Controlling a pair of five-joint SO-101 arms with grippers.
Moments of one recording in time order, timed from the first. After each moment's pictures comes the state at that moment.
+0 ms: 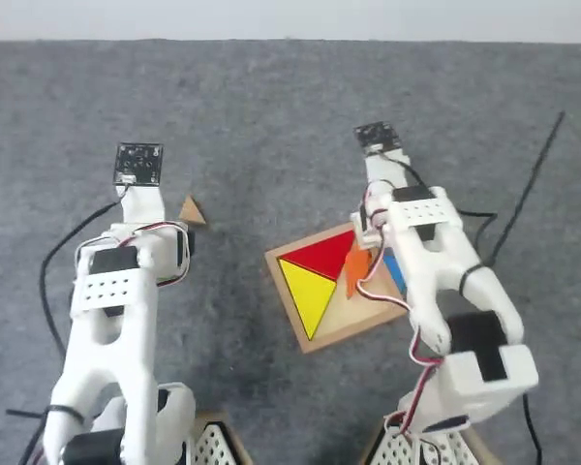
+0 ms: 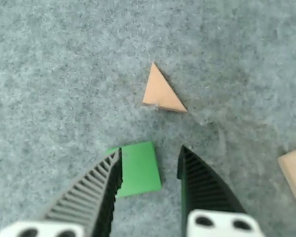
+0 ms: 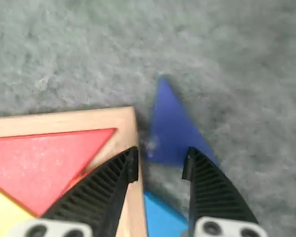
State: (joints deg) left arm -14.6 -29.4 57.4 44.9 -3.9; right arm -13.8 7.4 27.3 46.5 6.9
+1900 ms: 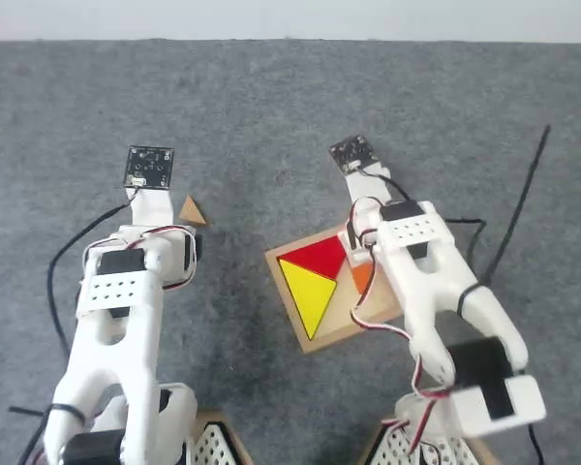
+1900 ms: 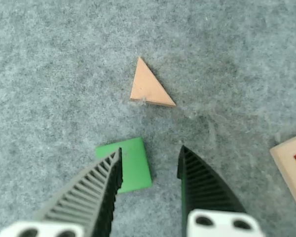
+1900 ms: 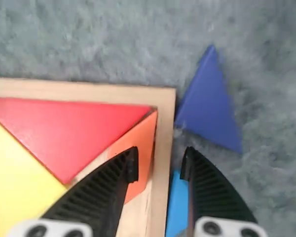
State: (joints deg) left arm -12.7 -29.4 58.8 44.4 -3.9; right arm -17.7 -3.3 34.9 46.9 10.8
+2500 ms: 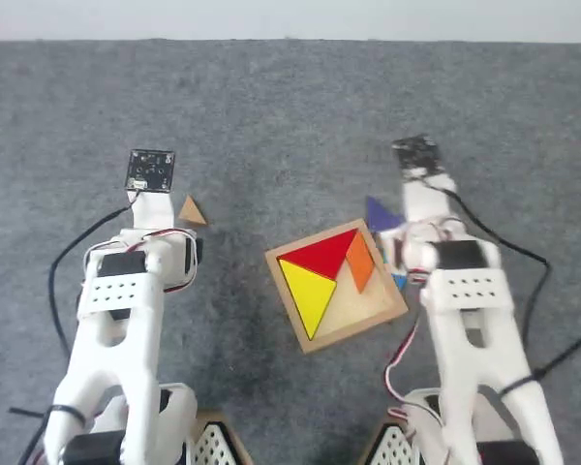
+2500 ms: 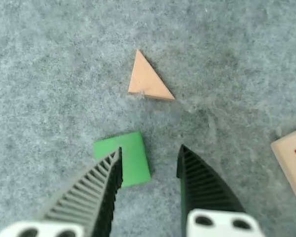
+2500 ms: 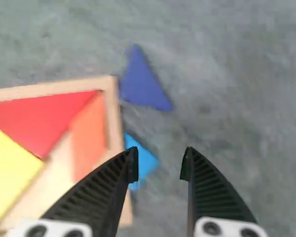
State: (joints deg) left arm -12.6 -29.8 59.8 44.4 -3.9; right arm -5.2 -32.4 49.7 52.8 9.5
